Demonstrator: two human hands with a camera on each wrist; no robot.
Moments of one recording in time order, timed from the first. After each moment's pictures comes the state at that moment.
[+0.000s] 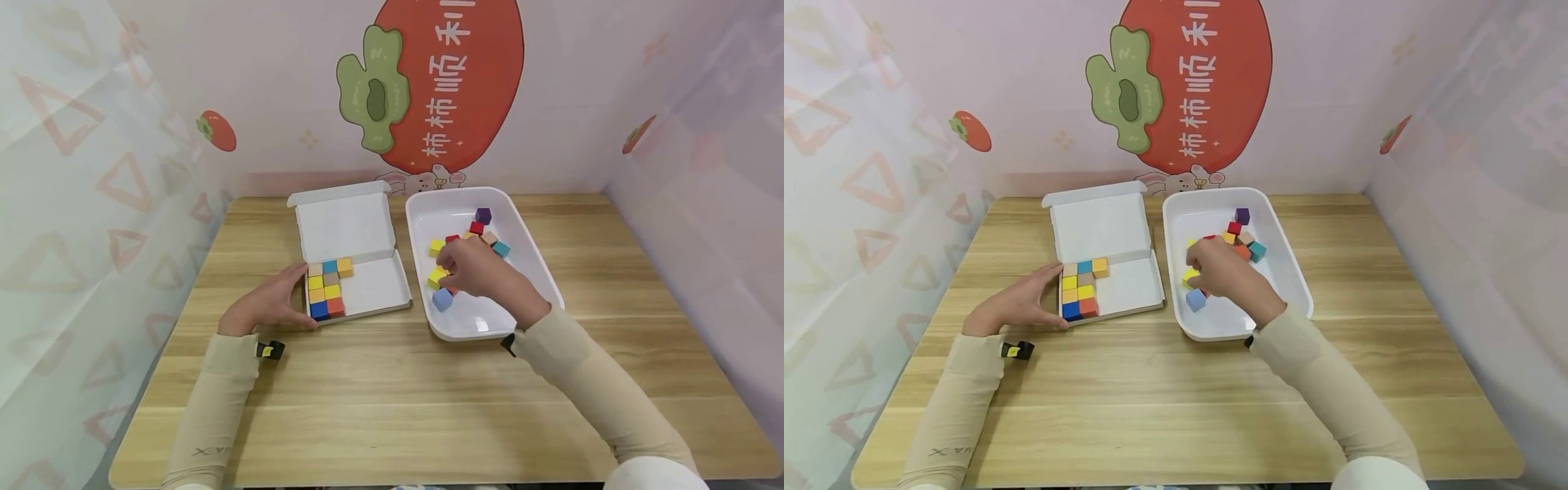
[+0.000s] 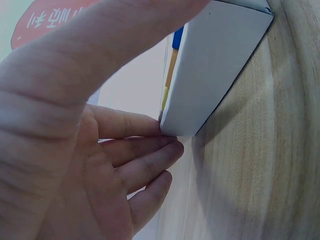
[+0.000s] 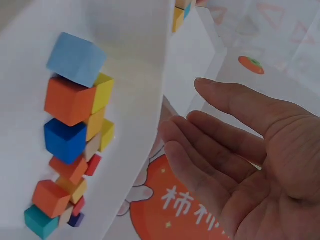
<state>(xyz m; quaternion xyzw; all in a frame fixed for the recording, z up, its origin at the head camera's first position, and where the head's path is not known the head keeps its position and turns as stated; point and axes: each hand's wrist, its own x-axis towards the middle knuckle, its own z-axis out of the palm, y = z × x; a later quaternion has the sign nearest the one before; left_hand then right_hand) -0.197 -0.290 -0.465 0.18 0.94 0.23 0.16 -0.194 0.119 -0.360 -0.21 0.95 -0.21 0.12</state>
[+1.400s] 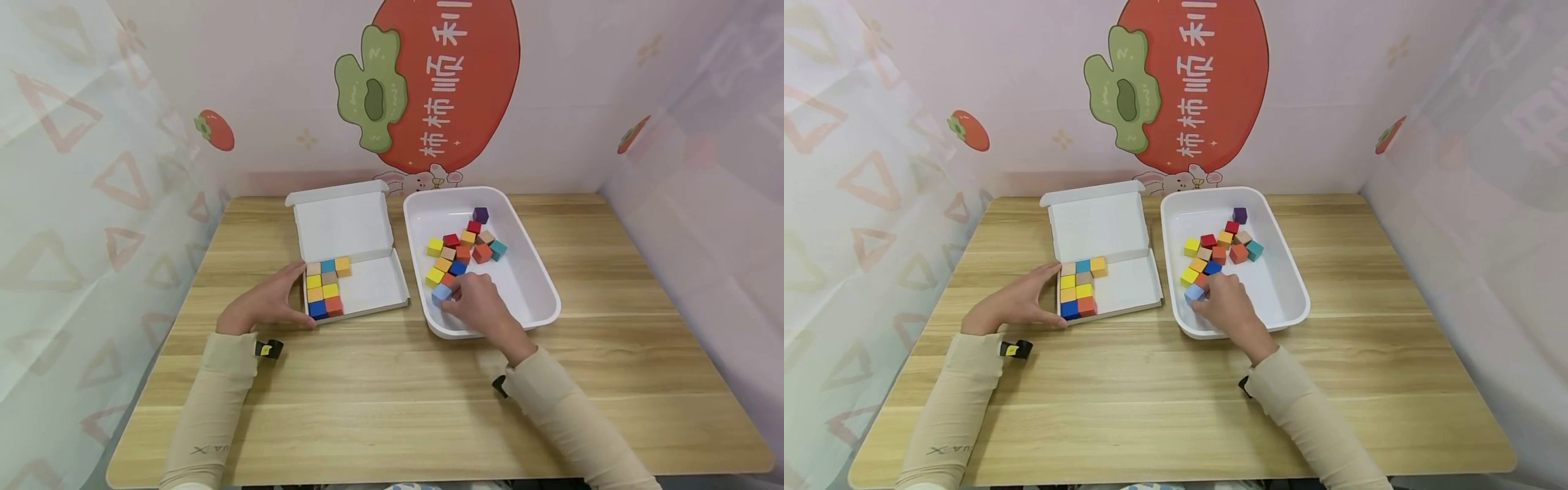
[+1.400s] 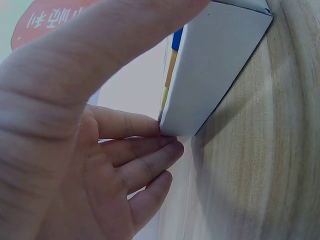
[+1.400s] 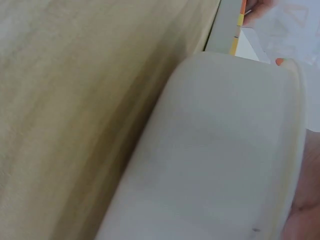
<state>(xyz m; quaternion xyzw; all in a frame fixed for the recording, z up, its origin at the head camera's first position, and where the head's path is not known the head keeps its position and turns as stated) -0.194 -0.289 -0.462 0.18 0.94 0.24 0.16 -0.168 0.130 -0.443 -0.08 0.95 -0.29 0.09</state>
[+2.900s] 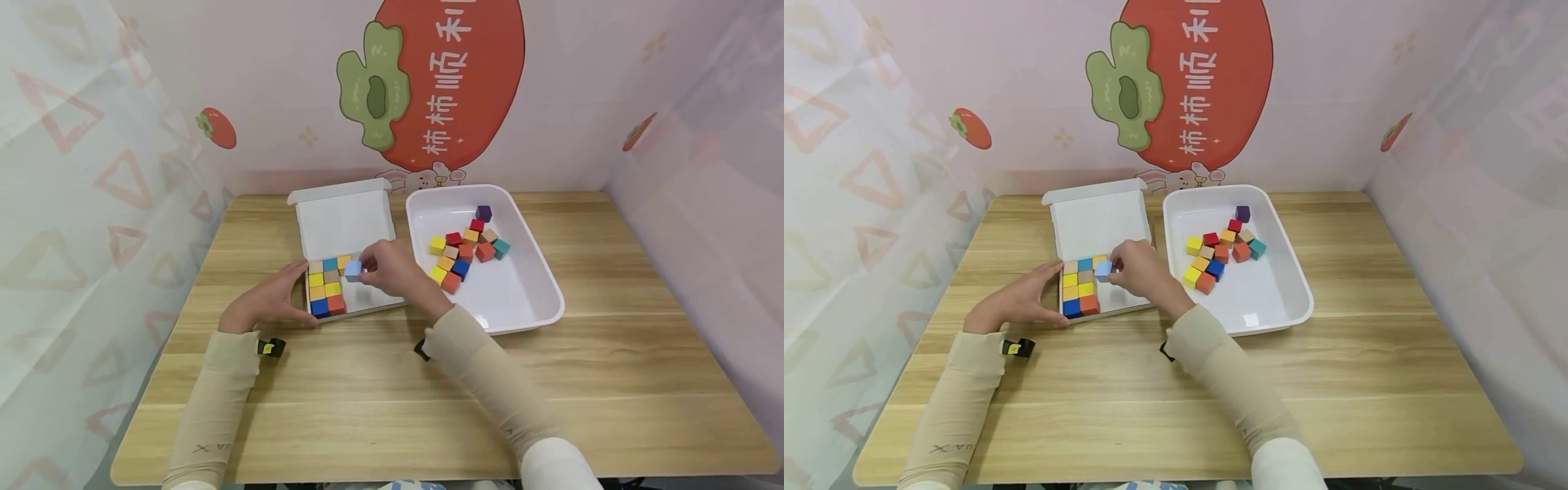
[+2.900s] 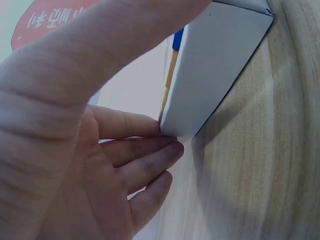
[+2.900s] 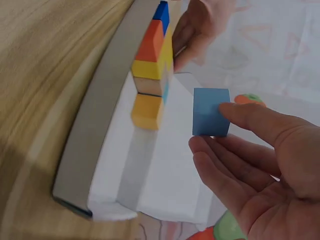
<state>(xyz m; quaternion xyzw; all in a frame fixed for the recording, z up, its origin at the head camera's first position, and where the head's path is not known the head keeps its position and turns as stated) -0.195 -0.289 -0.461 0.18 0.94 0.24 0.17 -0.208 -0.002 -0.398 -0.22 0.91 -0.33 0.12</state>
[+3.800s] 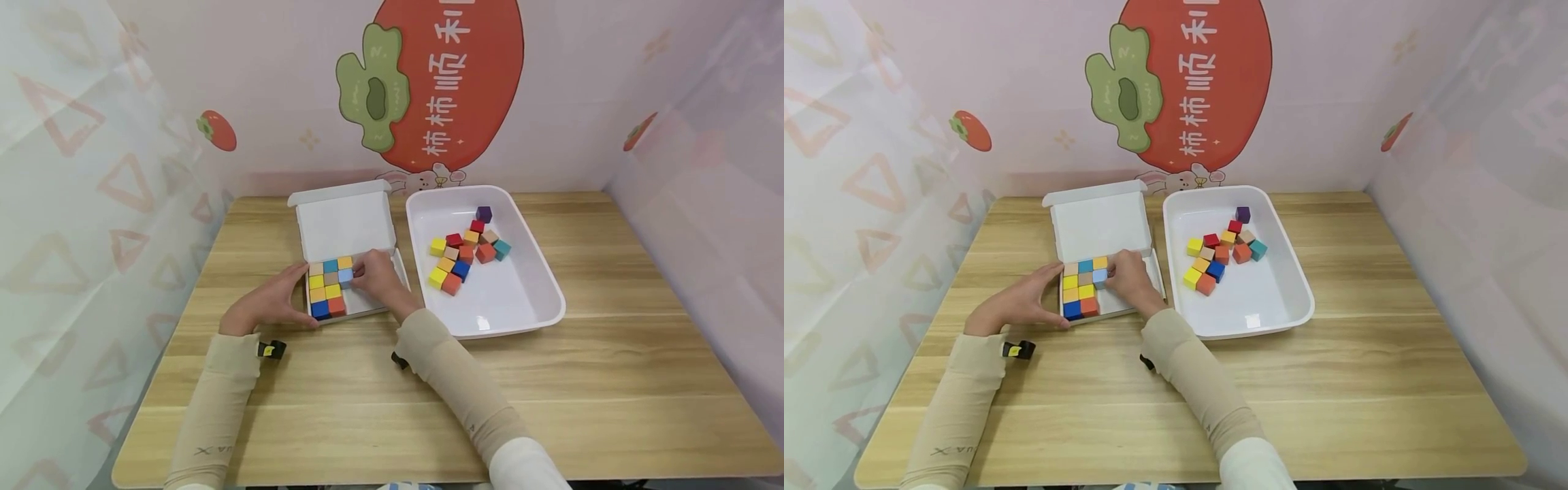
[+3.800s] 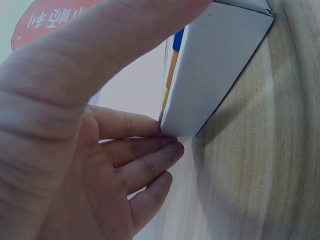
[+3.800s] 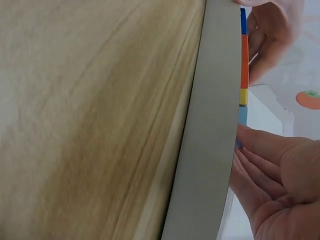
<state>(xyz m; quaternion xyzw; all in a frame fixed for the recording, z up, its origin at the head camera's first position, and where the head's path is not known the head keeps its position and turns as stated) -0.194 -0.289 -0.463 0.18 0.94 0.25 0.16 -0.230 -0.038 -0.462 -0.16 0.90 -0.39 0.07</state>
